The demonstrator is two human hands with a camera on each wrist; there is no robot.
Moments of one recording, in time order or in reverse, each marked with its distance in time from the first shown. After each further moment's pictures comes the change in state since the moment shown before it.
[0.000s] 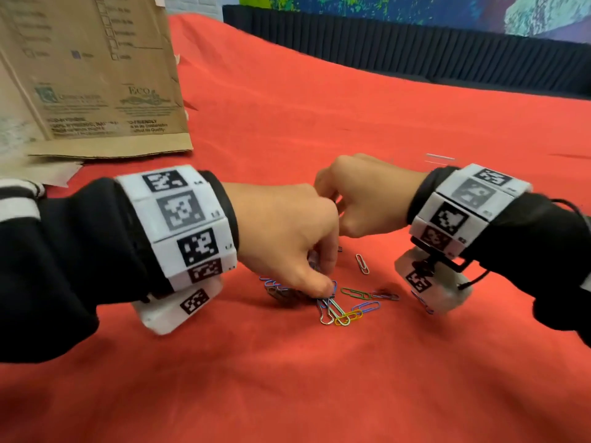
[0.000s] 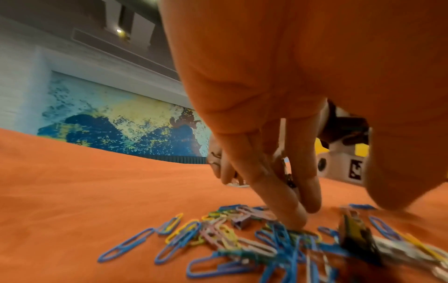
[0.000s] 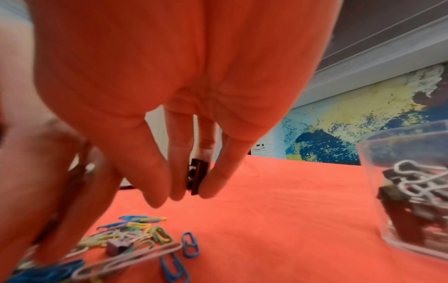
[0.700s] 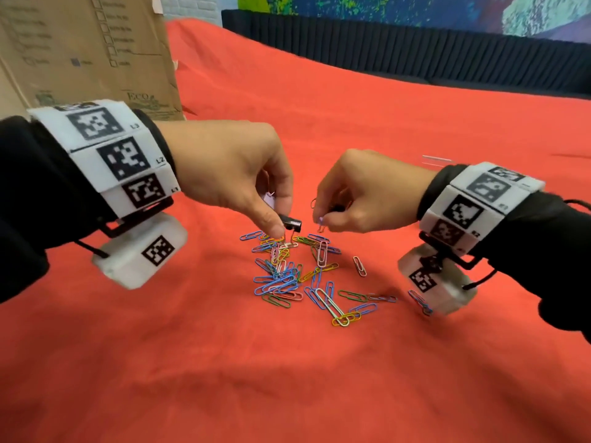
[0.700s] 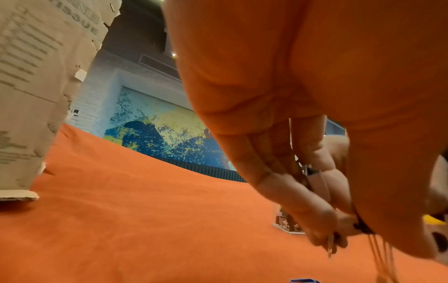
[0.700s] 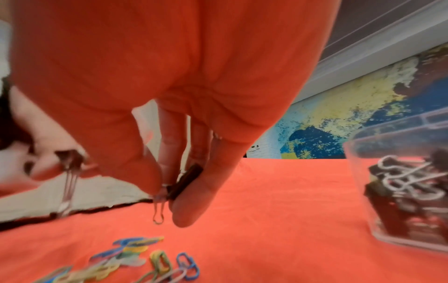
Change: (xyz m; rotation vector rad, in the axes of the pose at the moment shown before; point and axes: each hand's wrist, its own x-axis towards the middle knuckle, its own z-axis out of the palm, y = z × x) left_hand -0.019 -0.045 -0.043 -0.185 0.038 -0.237; right_hand -0.007 0.008 -0.006 0.152 0.043 0.008
